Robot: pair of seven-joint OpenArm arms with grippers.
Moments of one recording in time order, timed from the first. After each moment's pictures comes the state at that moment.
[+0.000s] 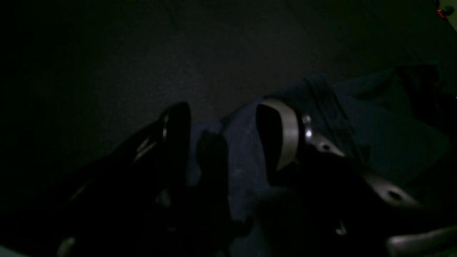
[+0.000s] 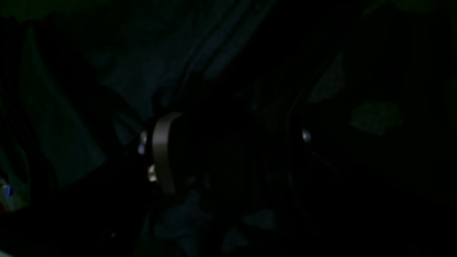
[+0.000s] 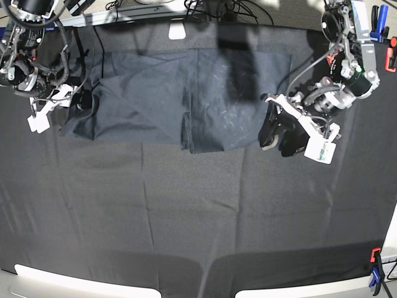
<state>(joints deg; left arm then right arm) 11.6 -5.0 -9.5 108.2 -27.6 -32.4 39.3 -9.1 21.2 31.7 80.3 48.1 36.7 -69.0</state>
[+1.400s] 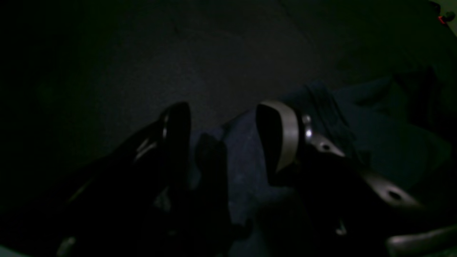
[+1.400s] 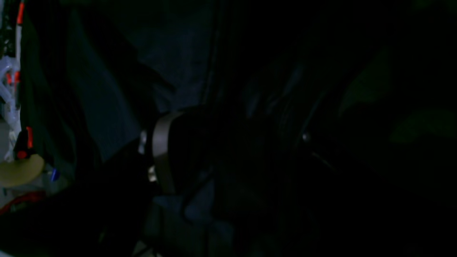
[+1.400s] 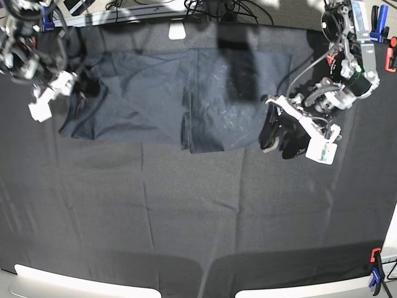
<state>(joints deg) 11.6 -5.0 -9.5 108.2 -27.1 -32.2 37.7 -12.4 20.7 31.6 80.2 58.1 36.9 -70.3</state>
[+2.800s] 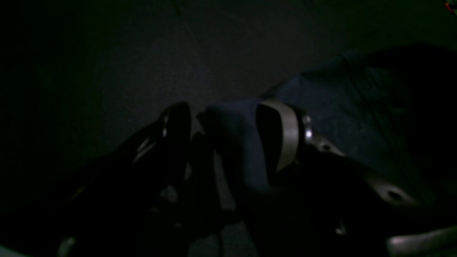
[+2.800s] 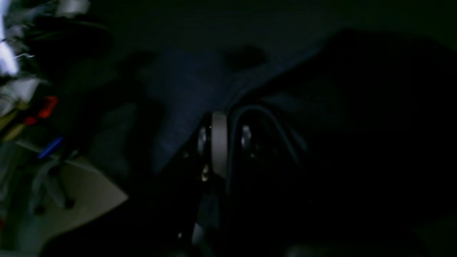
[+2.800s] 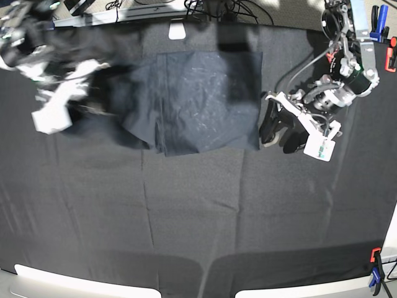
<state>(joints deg) 12.2 -5.0 -9.5 108.2 -25.6 -32.2 39.4 -19.1 8.3 27.2 123.6 57.8 37.1 -72.5</state>
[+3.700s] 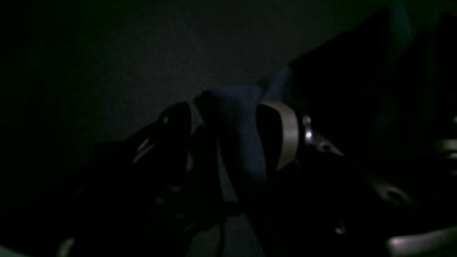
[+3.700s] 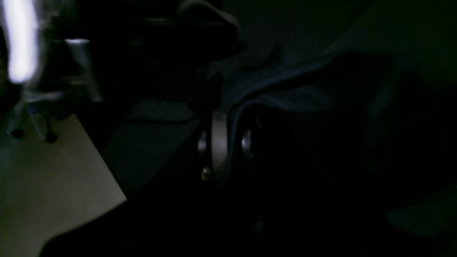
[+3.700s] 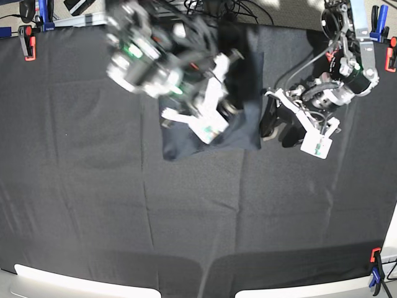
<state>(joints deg) 12.4 -5.0 -9.5 108.2 -25.6 -32.2 43.6 -11.1 -3.6 -15.3 113.4 17.6 28.1 -58.8</state>
